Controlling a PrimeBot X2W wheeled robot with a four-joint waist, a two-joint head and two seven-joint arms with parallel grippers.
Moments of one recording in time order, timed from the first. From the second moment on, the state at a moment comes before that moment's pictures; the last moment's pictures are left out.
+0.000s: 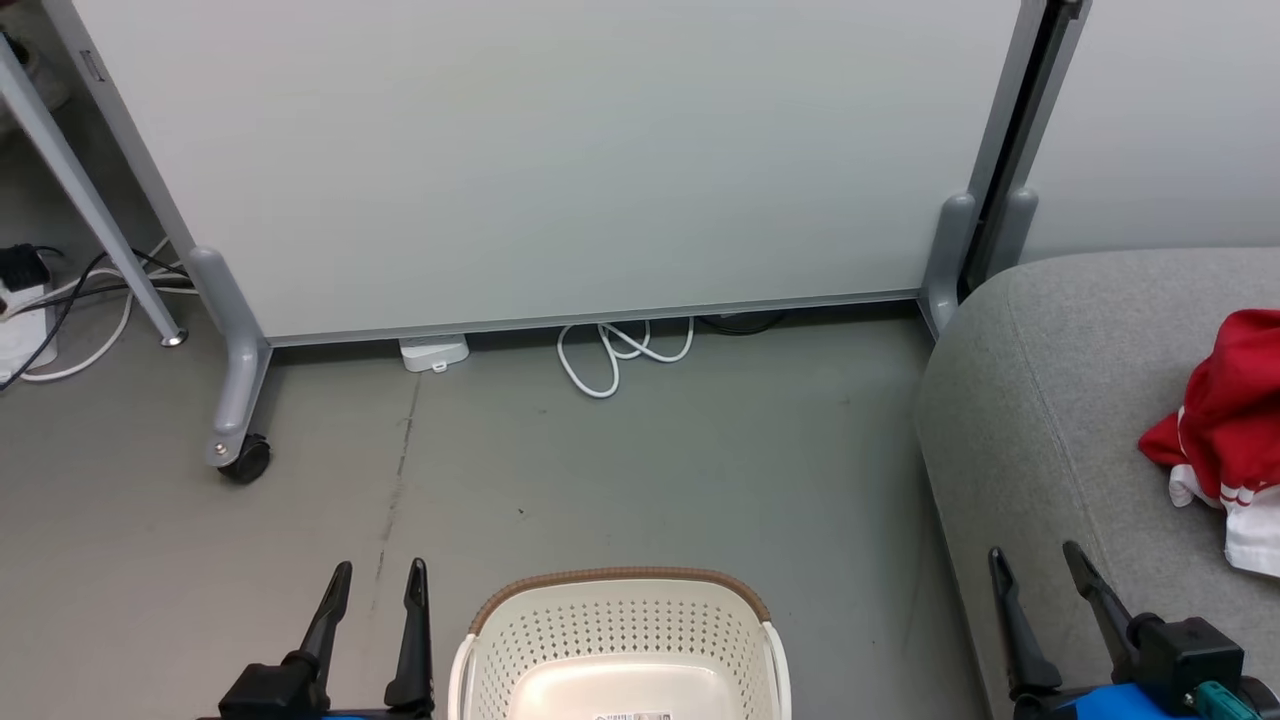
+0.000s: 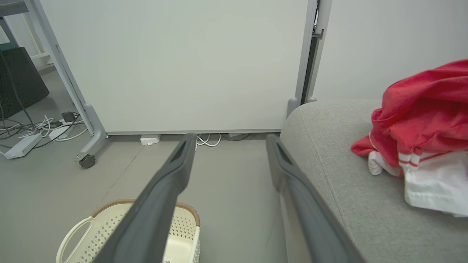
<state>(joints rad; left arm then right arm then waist) 0.07 0.06 -0.08 0.26 -0.20 -0.13 -0.26 0.07 -0.05 -0.07 0.17 0.09 0.13 -0.16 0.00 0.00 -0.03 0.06</state>
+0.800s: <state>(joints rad) 0.08 0.06 -0.08 0.30 -0.20 -0.13 -0.26 0.13 -0.05 -0.07 0.16 0.14 0.13 -0.17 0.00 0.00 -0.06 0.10</state>
